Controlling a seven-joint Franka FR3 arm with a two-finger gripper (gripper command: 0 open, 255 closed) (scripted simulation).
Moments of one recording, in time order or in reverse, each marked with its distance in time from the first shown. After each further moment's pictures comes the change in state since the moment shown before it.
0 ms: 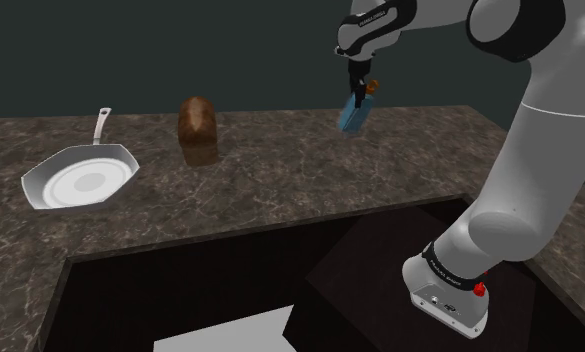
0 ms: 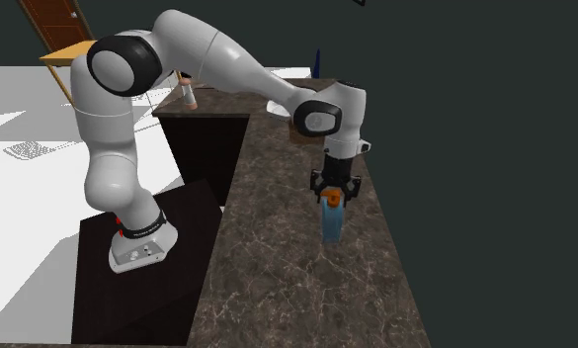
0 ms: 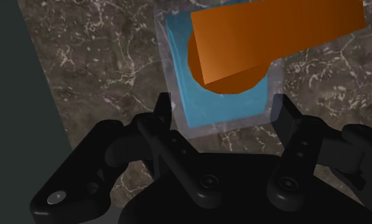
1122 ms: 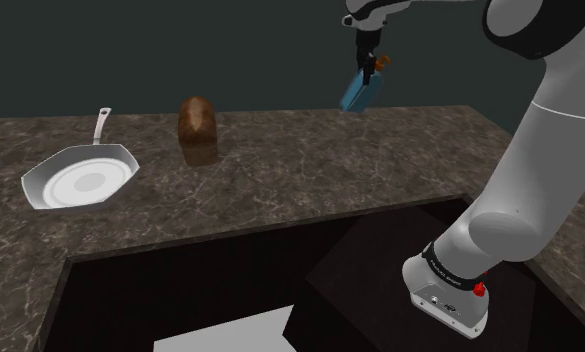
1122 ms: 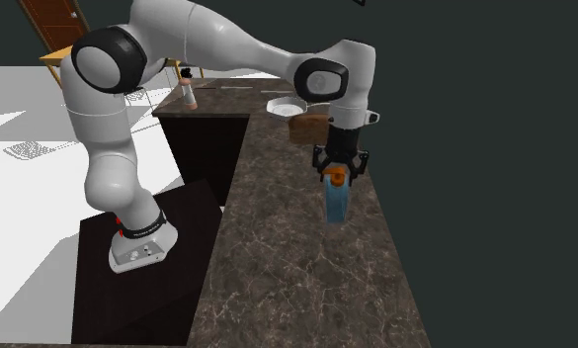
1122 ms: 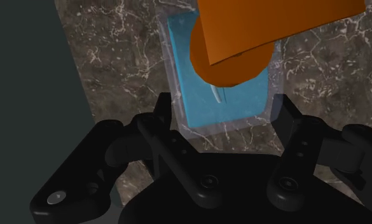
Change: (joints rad) arm 0.006 -0.064 -0.008 0.147 -0.015 -0.205 -0.022
